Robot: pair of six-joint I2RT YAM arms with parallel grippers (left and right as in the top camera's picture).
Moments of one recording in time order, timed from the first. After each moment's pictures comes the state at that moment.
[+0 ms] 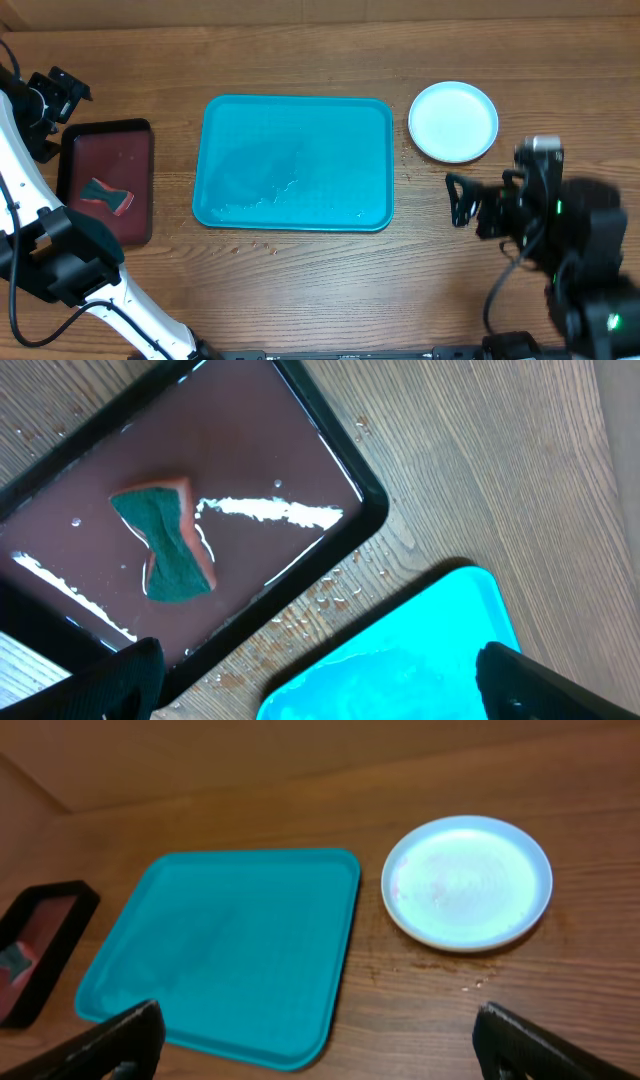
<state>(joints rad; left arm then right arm) 0.55 2.13 2.29 -1.47 0.20 -0.52 0.13 0.69 0.90 -0.73 -0.21 0.23</state>
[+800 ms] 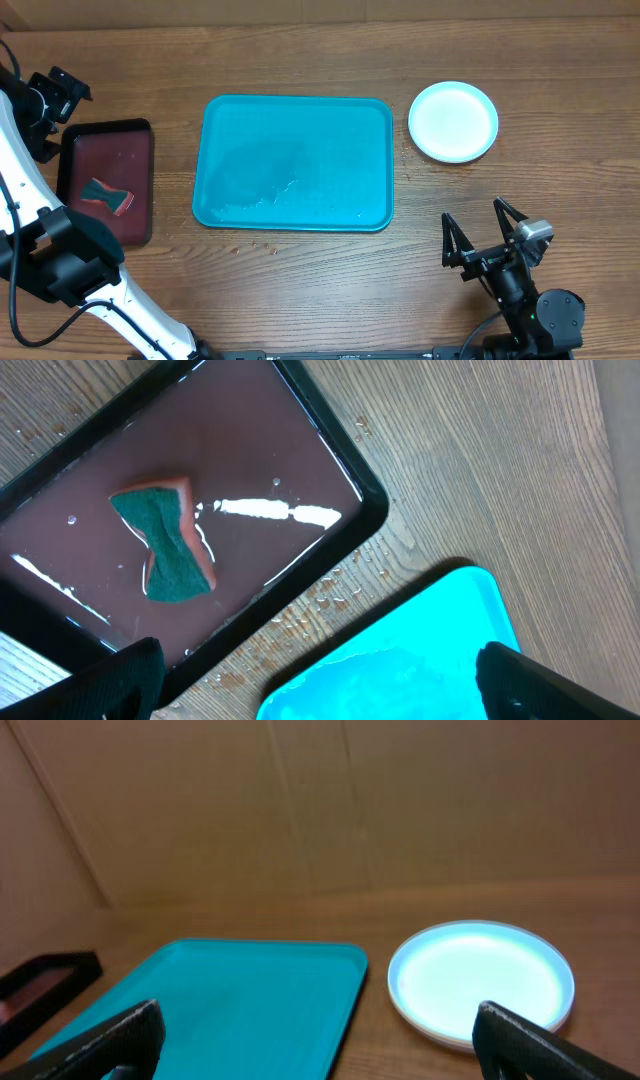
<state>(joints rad) 0.55 2.13 2.29 -1.47 0.20 -0.52 0.11 0.02 0.18 -0.19 -0.22 0.23</state>
